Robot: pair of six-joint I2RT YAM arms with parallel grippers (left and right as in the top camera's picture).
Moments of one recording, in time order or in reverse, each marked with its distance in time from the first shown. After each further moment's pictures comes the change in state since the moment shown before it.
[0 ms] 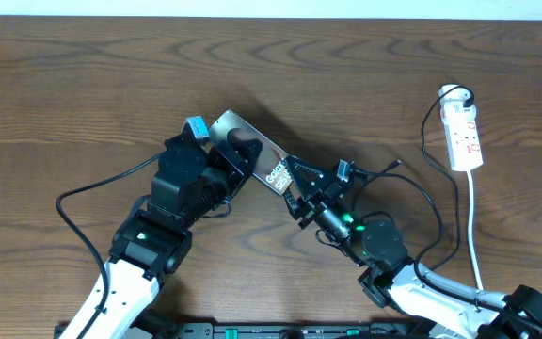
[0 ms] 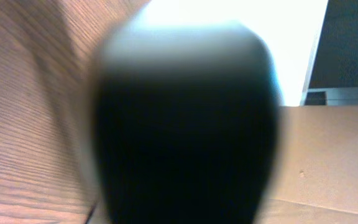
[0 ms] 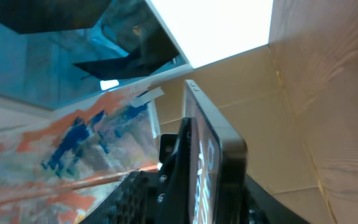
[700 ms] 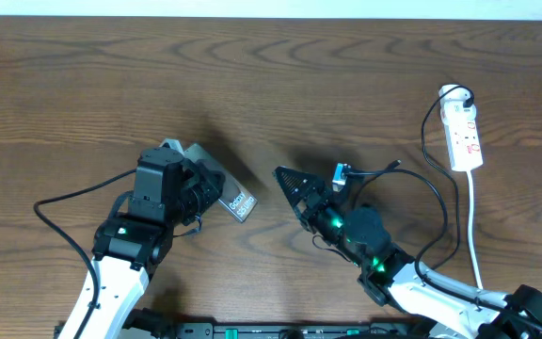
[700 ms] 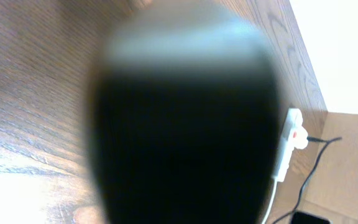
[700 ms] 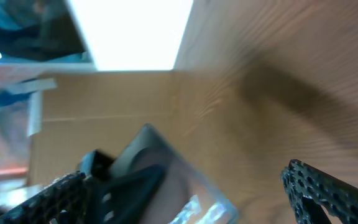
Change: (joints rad) left arm 0.184 0.001 -0.009 -0.388 0.039 0.280; right arm -0.017 0.000 0.010 -0.347 -0.009 -0.433
